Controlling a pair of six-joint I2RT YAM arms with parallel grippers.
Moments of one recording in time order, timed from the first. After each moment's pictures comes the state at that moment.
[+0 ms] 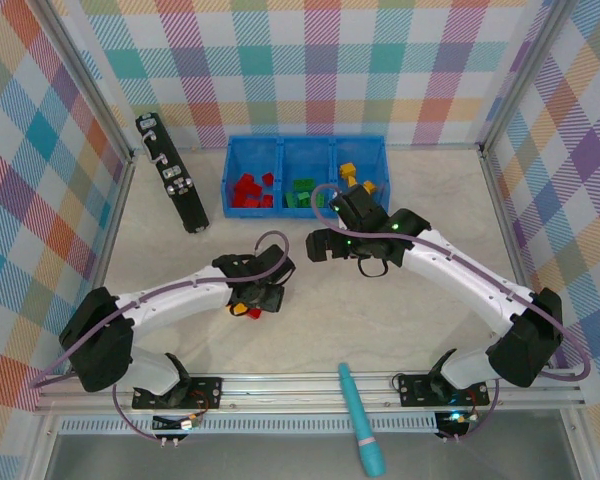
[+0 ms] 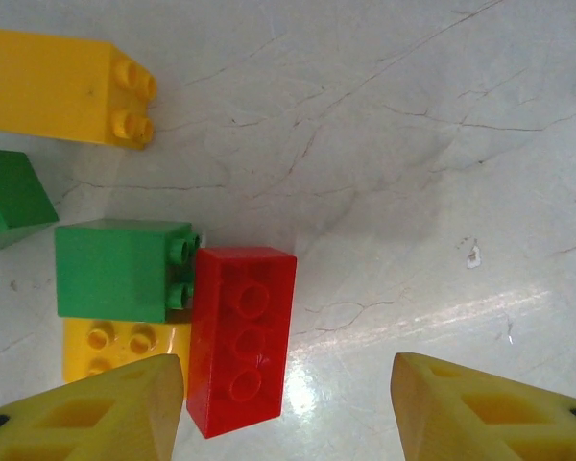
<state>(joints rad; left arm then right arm) -0.87 1.42 0.93 -0.81 -0.23 -0.58 0.77 1.42 1.32 -0.86 0.05 0.49</state>
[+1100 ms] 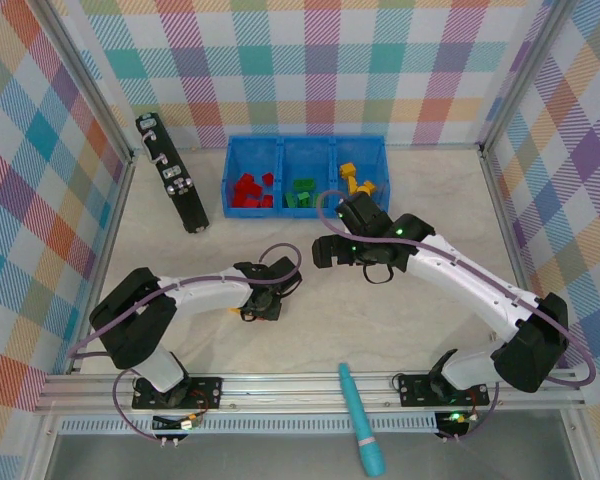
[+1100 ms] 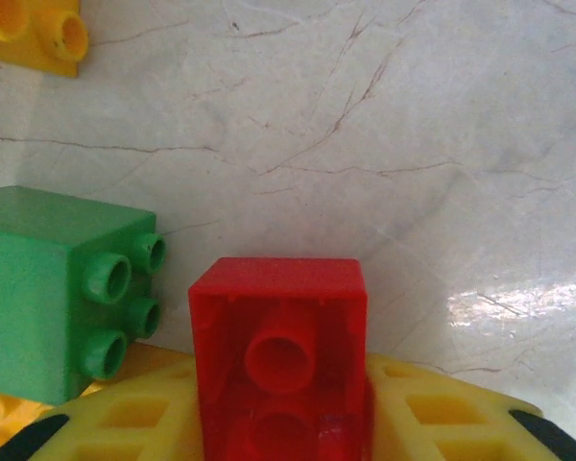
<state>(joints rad) -0.87 1.60 0.86 -0.70 -0.25 -0.64 0.77 1.38 1.27 -0.90 0.06 0.53</state>
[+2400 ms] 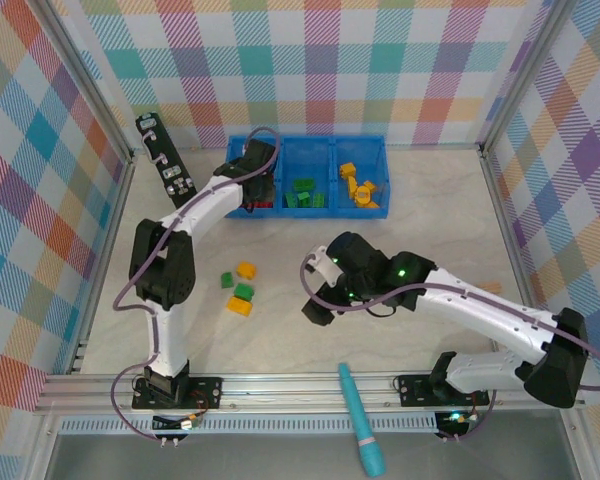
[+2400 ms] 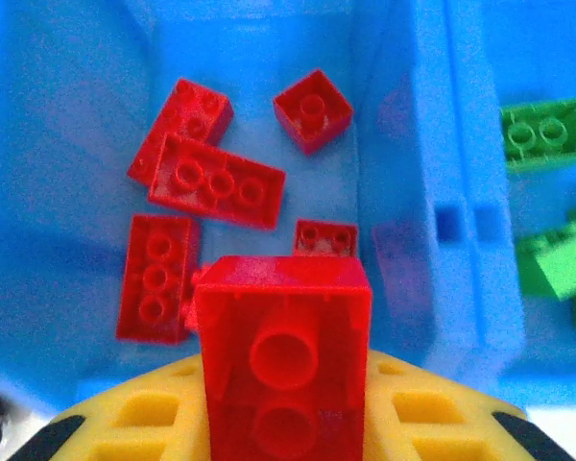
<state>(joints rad) -0.40 2.04 1.75 -0.65 -0.28 -0.29 1.00 1.24 1.07 -0.77 -0.12 0.08</state>
